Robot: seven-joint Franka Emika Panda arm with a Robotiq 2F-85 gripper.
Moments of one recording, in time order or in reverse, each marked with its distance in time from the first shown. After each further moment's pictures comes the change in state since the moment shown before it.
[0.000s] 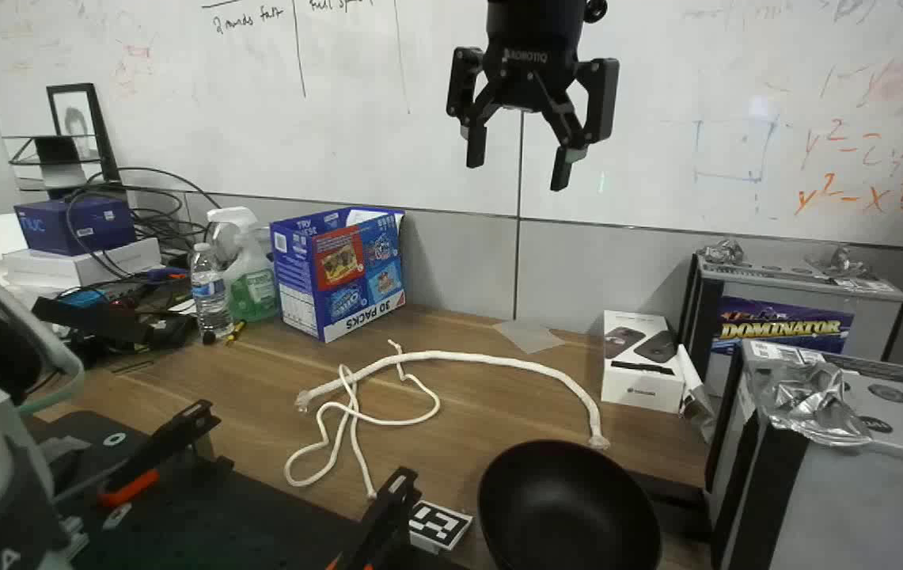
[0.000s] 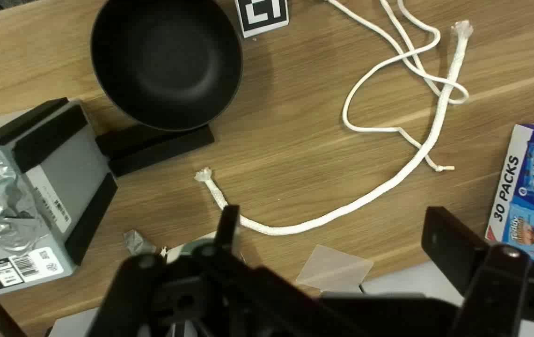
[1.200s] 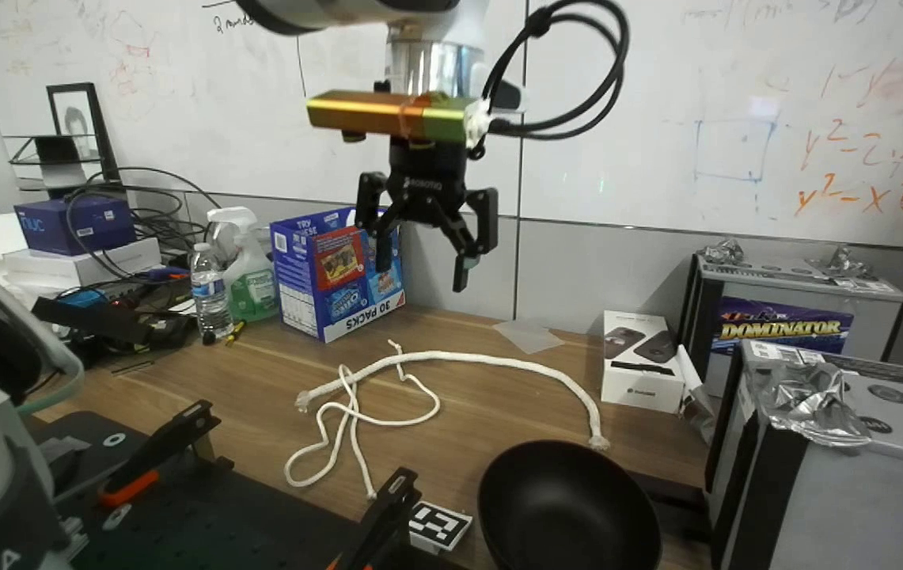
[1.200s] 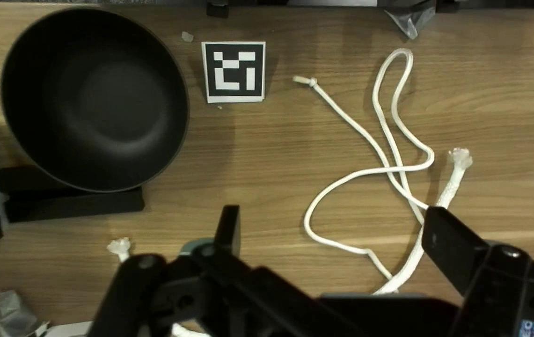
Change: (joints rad) arm 0.093 0.204 0.166 -0.117 -0.003 0.170 -0.029
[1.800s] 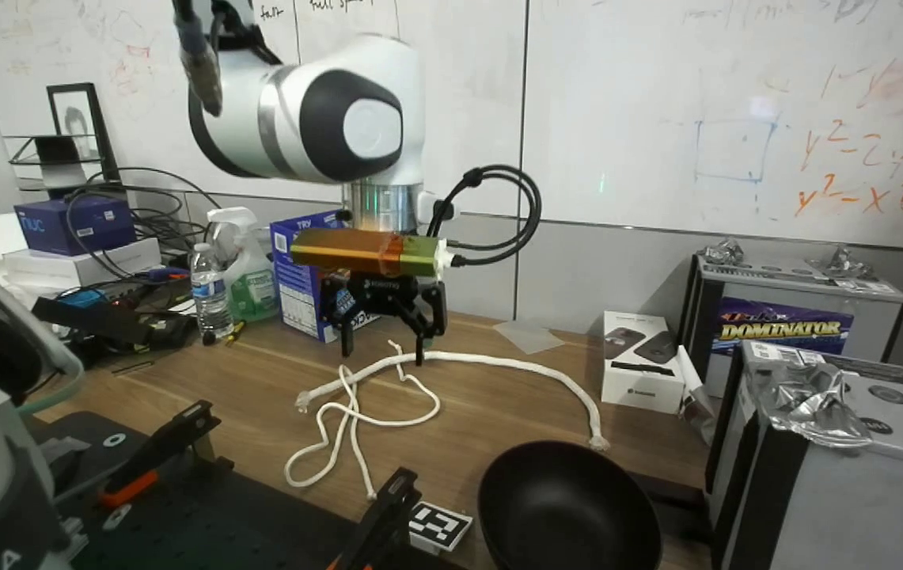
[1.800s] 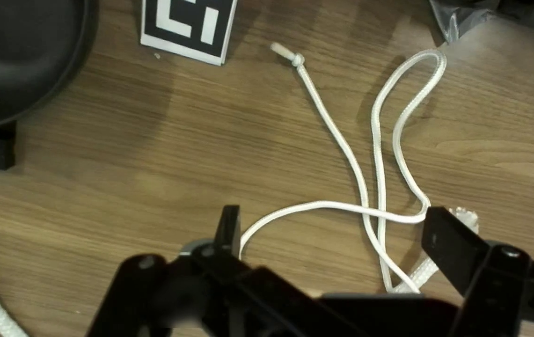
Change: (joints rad) arm 0.050 0.409 0.158 0.026 0.091 0.404 -0.180
